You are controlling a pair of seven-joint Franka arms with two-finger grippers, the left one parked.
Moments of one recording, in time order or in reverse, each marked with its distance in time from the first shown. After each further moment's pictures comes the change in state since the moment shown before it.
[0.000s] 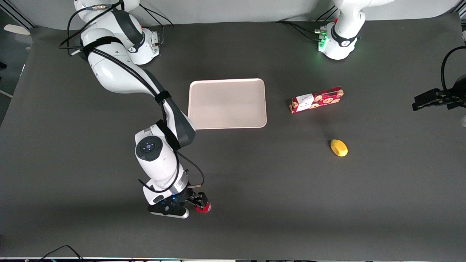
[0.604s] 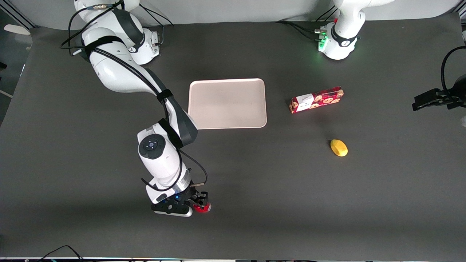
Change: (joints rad) arm 0.010 0.000 0.003 0.001 0.000 0.006 0.000
